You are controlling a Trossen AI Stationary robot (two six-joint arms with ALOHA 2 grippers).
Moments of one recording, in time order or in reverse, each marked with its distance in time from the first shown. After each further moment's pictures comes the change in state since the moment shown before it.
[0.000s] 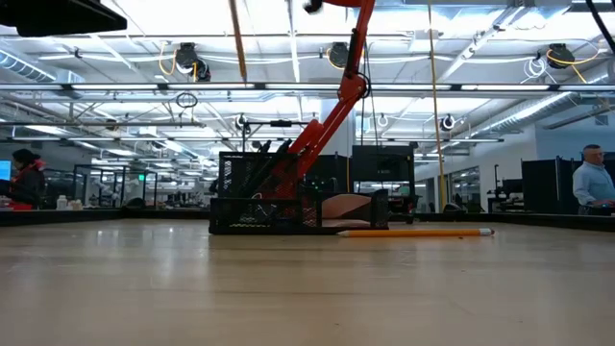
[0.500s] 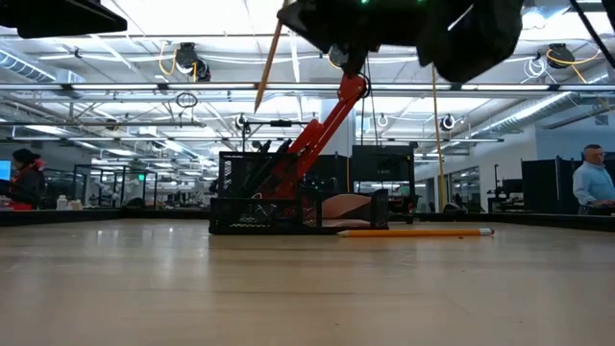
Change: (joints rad) left arm 0.000 0.000 0.000 -0.005 0.000 0.010; right arm -0.034 0.050 -0.415 0.844 0.098 0.124
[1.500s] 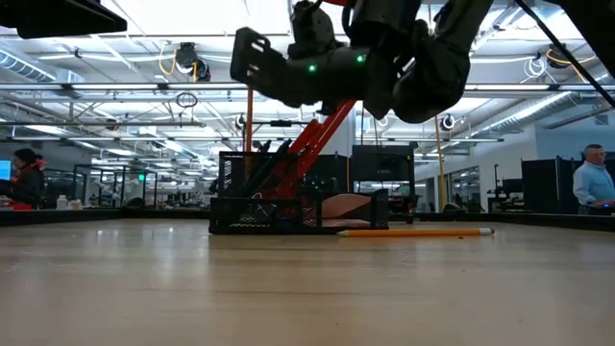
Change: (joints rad) left arm 0.000 0.000 0.000 -0.003 0.000 -0.004; right arm -0.055 0.256 0.176 -0.062 0.082 -0.106
